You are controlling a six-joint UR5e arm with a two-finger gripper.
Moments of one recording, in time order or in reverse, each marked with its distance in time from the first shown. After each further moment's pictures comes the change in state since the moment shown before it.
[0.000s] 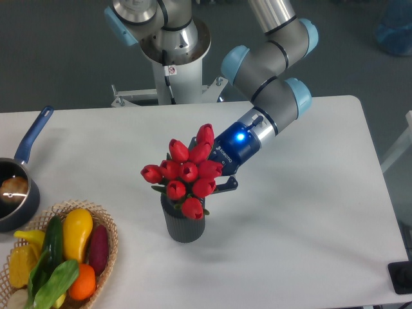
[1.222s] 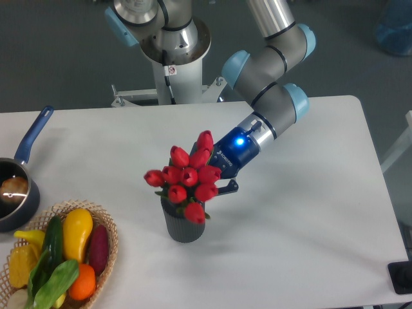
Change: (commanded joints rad) arm 0.015 -0.009 -0.032 0.002 0.032 0.057
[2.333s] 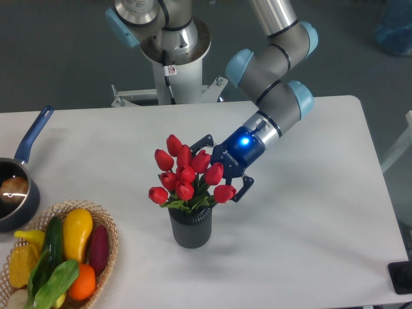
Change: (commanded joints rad) arm 0.058 0.014 -0.023 -0.002 0.130 0.017
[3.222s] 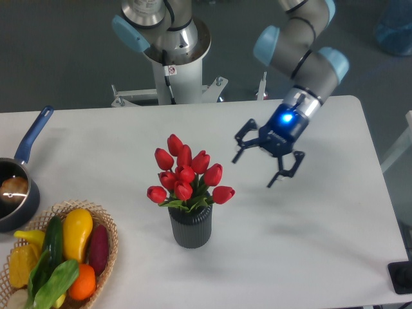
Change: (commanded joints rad) arm 0.200 0.048 0.116 0.002 0.355 0.063
